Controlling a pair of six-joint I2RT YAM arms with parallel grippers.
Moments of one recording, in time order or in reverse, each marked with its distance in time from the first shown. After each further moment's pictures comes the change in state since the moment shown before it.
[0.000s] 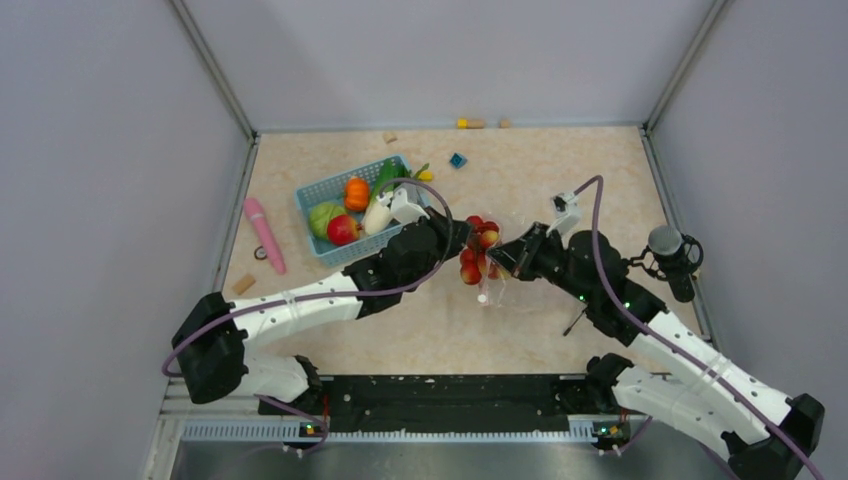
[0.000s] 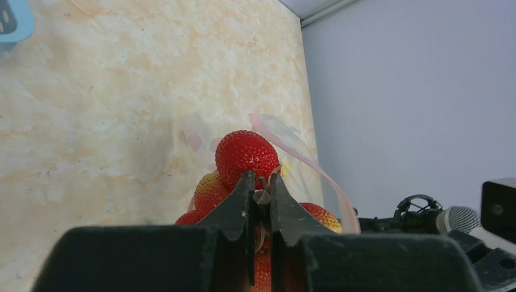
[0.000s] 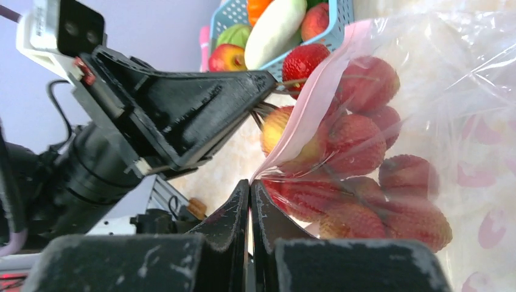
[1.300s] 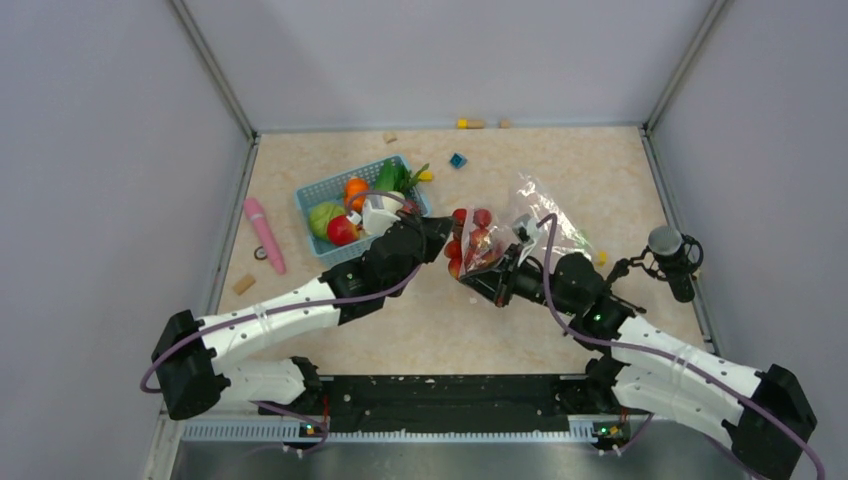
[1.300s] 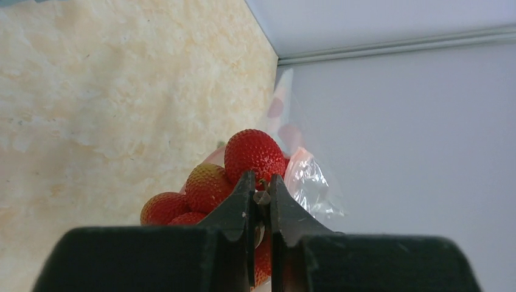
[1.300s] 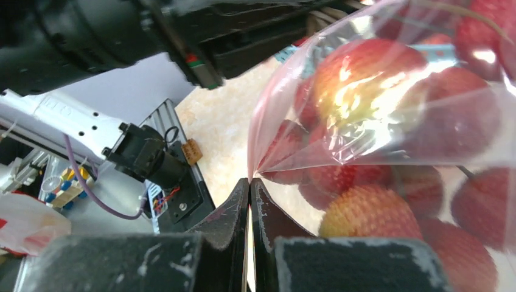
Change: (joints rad) left arm -0.002 -0.134 -0.007 -0.163 -0.093 -0.312; right arm 0.061 0.054 -0.238 0.471 -0.272 -0.276
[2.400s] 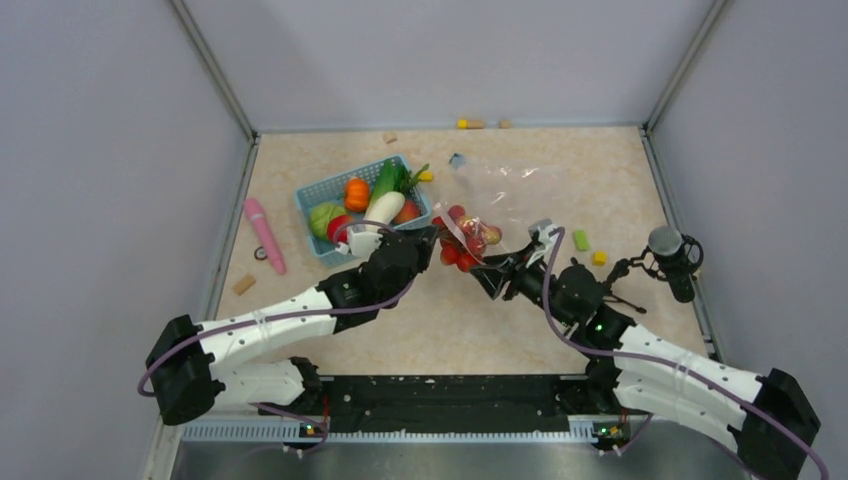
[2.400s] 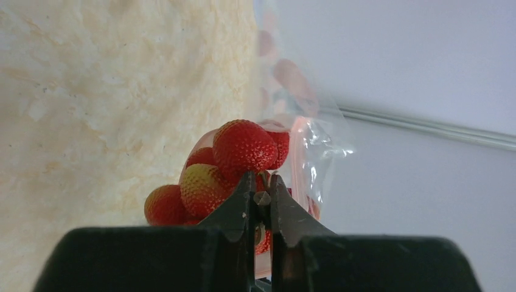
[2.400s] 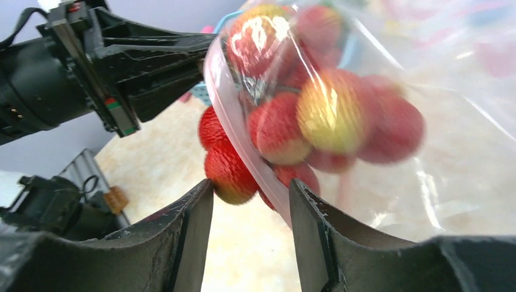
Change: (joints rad) left arm 0.000 -0.037 -0.104 -0.044 -0.102 -0.383; right arm 0.057 -0.003 -0.097 0.148 0.309 -0.086
